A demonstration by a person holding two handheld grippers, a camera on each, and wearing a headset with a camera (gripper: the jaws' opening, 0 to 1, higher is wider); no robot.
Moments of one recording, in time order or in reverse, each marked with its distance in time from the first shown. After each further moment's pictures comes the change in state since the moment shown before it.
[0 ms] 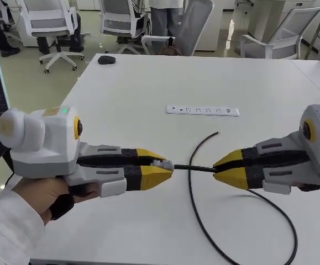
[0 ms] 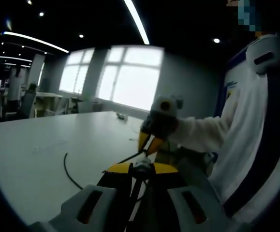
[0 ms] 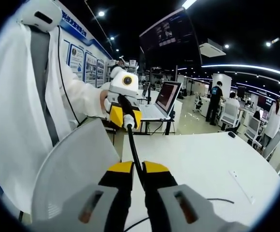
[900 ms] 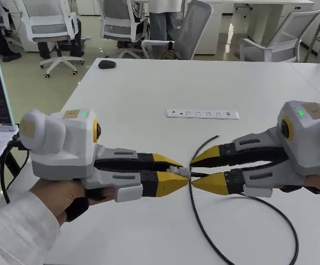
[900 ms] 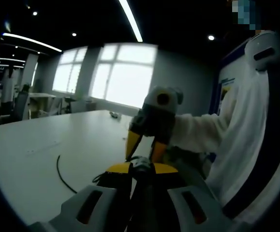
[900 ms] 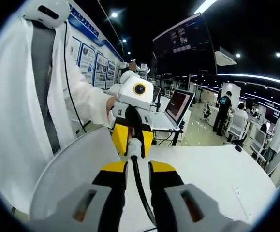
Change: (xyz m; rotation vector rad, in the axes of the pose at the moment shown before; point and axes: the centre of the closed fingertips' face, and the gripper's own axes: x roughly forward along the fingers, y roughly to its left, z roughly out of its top) left arm 0.020 -0.015 0.002 0.021 0.022 -0.057; right arm 0.027 0.015 0.030 -0.083 -0.037 0.074
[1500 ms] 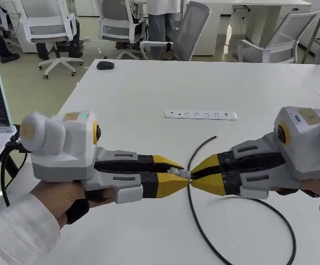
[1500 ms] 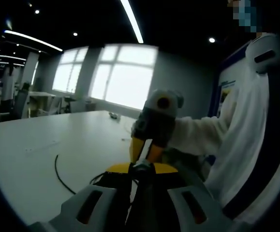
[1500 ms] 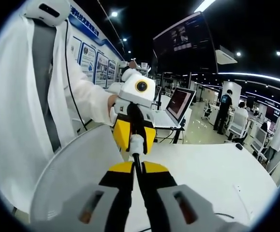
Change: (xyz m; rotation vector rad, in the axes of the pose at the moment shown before) left arm 0.002 -0.001 -0.001 -0.019 -0.011 -0.007; right arm -0.002 0.004 -0.010 0.009 0.013 0.003
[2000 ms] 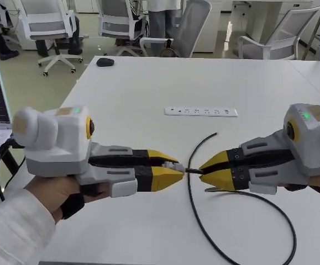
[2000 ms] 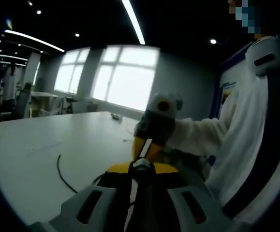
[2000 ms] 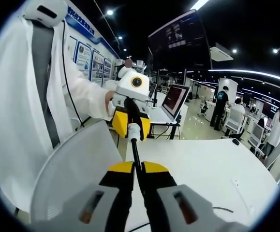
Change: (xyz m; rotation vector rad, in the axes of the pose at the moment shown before) left arm -0.010 0.005 0.003 -0.005 -0.014 0.018; right arm -0.012 -0.007 -0.009 0.023 0.020 -0.035
